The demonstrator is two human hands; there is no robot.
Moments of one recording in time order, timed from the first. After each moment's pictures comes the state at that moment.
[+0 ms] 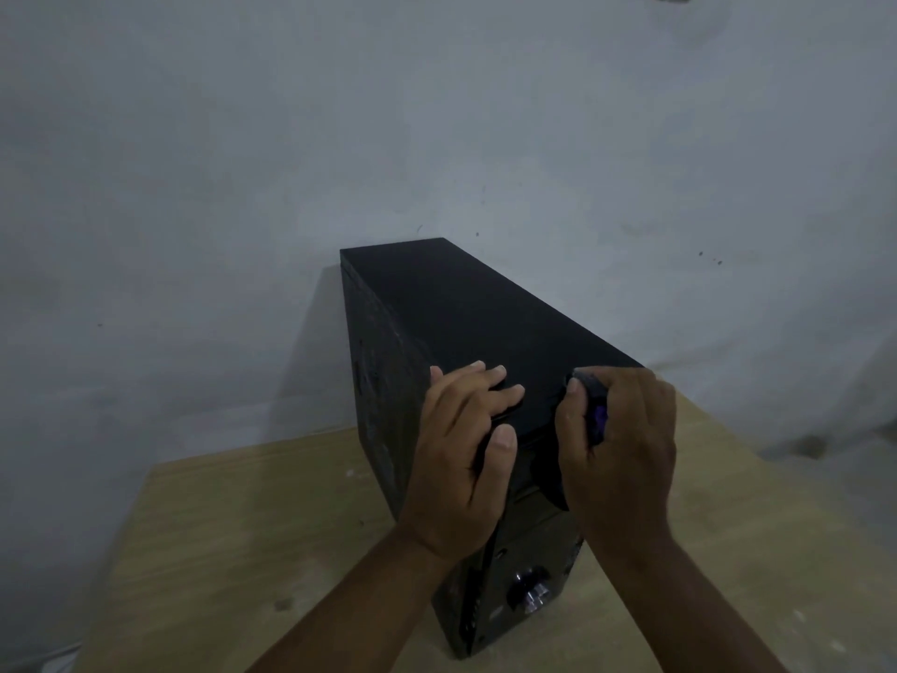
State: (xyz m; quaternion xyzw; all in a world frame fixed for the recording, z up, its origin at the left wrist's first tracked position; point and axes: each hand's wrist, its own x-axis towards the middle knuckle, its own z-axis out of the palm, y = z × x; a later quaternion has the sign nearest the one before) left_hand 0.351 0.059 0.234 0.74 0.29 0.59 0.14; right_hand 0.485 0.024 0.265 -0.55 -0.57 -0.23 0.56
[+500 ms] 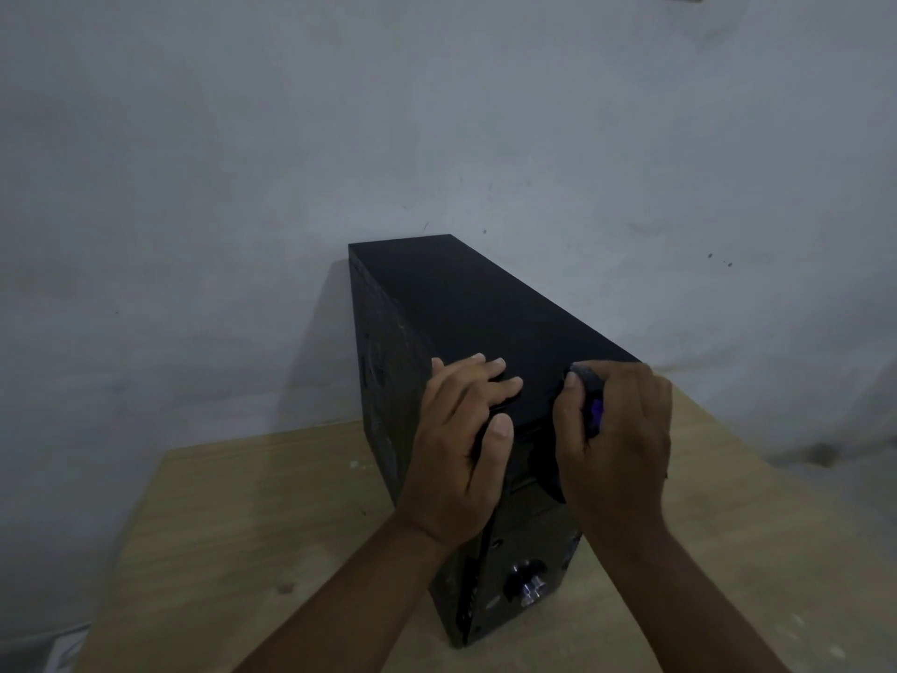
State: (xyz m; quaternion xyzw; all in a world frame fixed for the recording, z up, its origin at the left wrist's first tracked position) left_hand 0.351 0.057 0.236 0.74 0.30 0.59 0.13; right_hand 0.487 0.023 0.264 -0.56 -0.58 -0.21 0.56
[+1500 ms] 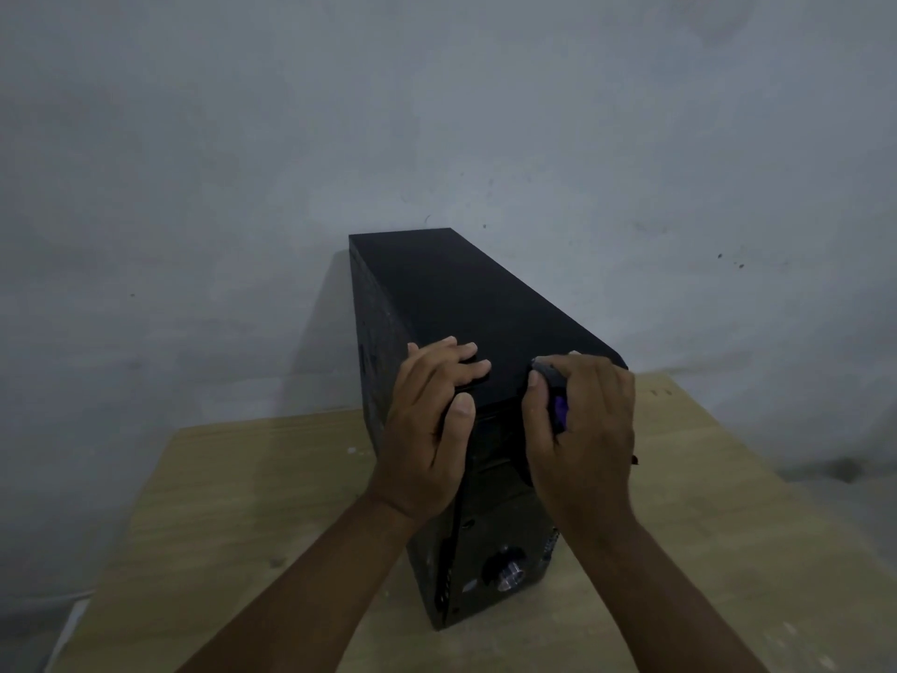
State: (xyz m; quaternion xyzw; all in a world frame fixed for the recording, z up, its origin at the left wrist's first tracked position) left_hand 0.355 0.054 0.235 0.73 0.31 0.60 0.11; right_hand 0.499 0.019 0.258 -0.51 -0.62 -0.18 0.57
